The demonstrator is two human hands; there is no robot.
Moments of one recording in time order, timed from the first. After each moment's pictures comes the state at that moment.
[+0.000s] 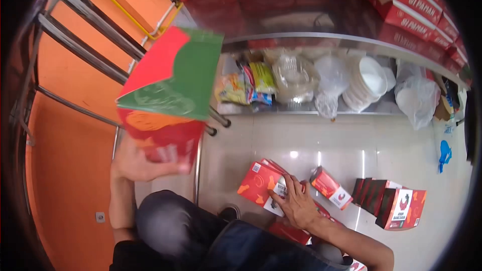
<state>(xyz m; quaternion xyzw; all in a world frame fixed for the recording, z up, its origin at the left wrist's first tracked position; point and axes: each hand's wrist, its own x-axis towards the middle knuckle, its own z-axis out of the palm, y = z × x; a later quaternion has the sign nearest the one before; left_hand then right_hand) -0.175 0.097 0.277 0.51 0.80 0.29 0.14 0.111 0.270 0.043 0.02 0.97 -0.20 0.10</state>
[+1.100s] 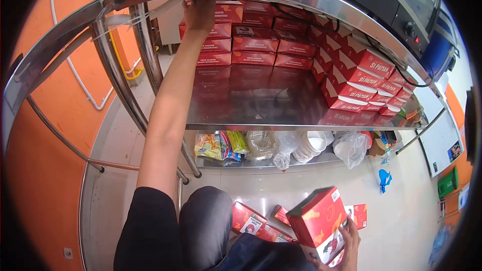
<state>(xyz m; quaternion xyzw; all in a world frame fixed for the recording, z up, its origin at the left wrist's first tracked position) -0.435 0.373 0.434 0.36 0.74 0.19 -0.53 0.224 0.210 0.319 0.35 0.89 -0.22 -0.17</state>
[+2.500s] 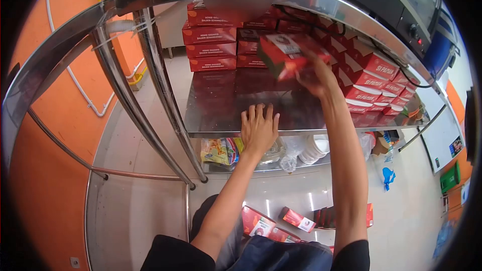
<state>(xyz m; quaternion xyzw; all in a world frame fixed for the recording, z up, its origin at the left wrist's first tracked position) -0.206 0.334 0.231 0.49 0.75 0.36 -0.27 -0.145 0.503 0.385 0.30 0.43 -0.77 -0.38</state>
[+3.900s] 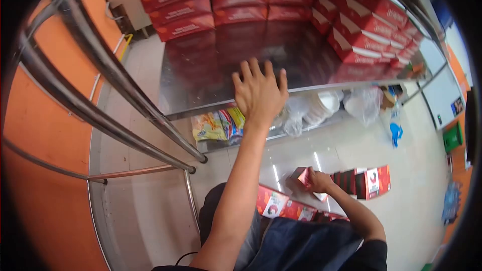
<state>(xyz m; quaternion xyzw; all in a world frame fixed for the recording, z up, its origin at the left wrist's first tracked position) -0.200 0.350 0.229 0.46 0.77 0.33 -0.29 0.130 0.379 0.006 0.38 0.86 -0.19 0.28</state>
